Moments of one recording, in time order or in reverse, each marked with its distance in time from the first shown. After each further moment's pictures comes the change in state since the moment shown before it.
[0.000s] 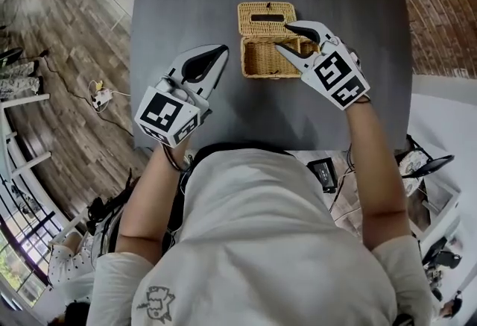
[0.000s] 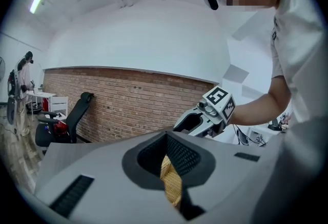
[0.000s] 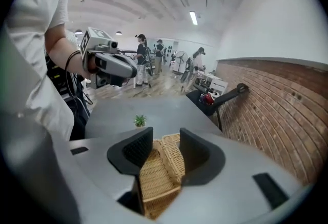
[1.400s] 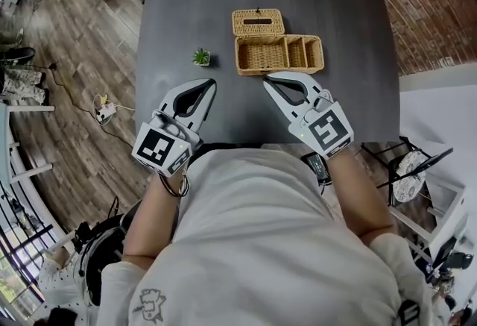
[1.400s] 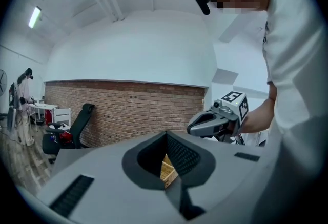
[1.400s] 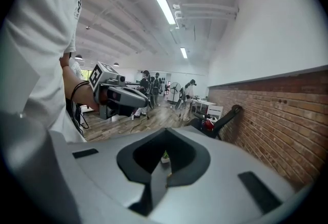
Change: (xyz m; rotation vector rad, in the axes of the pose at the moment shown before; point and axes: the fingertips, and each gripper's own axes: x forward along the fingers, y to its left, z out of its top) left arm -0.107 -0.090 0.021 0.069 -0.061 0.022; right arm -0.109 0.140 0.071 0.046 -0.364 -0.058
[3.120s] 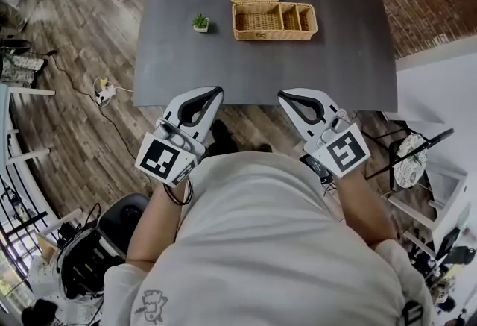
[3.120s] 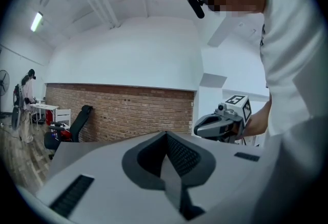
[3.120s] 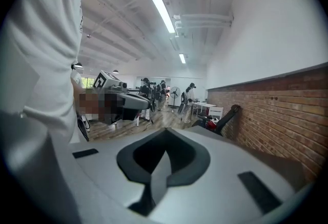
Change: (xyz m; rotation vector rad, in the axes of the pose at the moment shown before) left arm -0.086 -0.144 -0.005 0.004 -0.032 0.000; right arm -0.130 0.128 0.011 0.063 -0.106 -0.010
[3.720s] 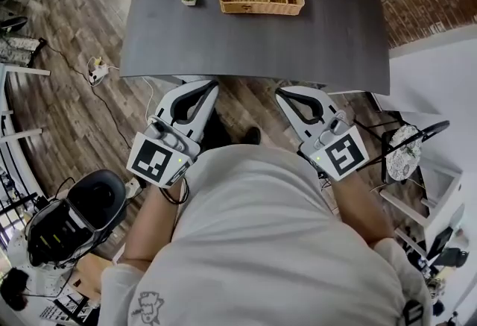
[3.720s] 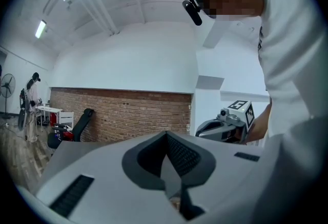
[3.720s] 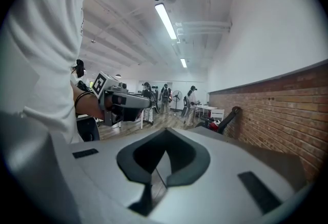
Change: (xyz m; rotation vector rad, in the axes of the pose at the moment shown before) left arm -0.014 -0.098 0.001 0.005 -0.037 0.052; right arm -0.087 0.043 -0.012 0.031 -0.044 0.010
